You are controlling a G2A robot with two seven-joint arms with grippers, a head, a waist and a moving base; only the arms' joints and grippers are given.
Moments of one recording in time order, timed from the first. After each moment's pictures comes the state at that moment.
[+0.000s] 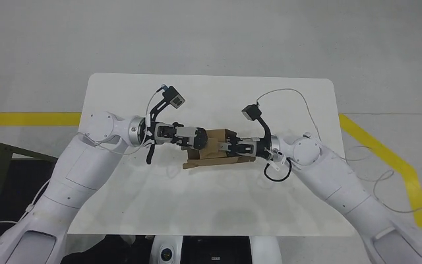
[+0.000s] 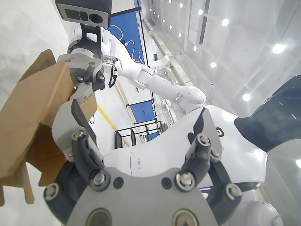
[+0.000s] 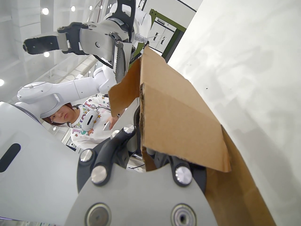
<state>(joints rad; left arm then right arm) 0.80 -0.96 -0.98 -1.46 -0.78 -0.28 -1.29 -0.73 -1.05 0.65 -1.29 0.47 -0.70 0.85</state>
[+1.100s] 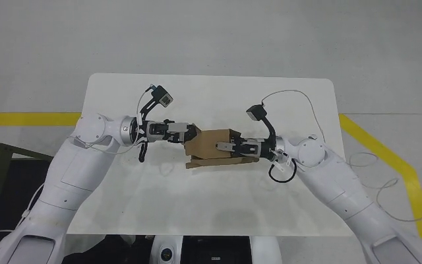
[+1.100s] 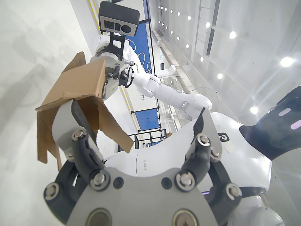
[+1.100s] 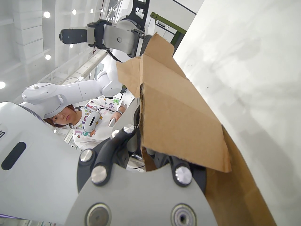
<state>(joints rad) 0.87 -0.96 -1.09 -1.43 -0.70 -0.25 -1.29 -0.82 -1.06 0.78 -1.33 0.46 -0.65 0.93</state>
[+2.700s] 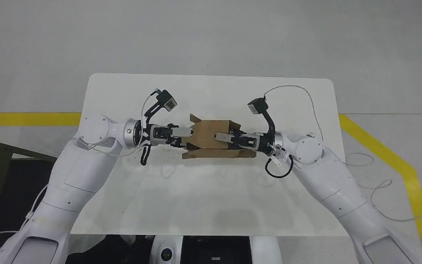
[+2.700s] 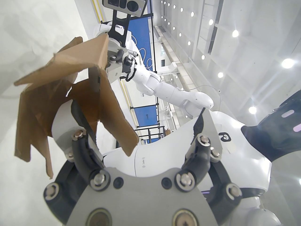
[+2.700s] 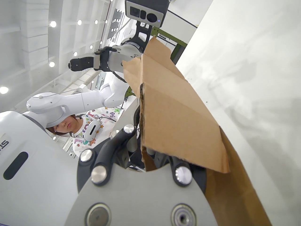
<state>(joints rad) 0.88 -0.98 -1.10 -1.45 -0.67 -0.20 -1.32 -0.83 -1.12 0.85 -1.30 0.41 -0.66 0.87</state>
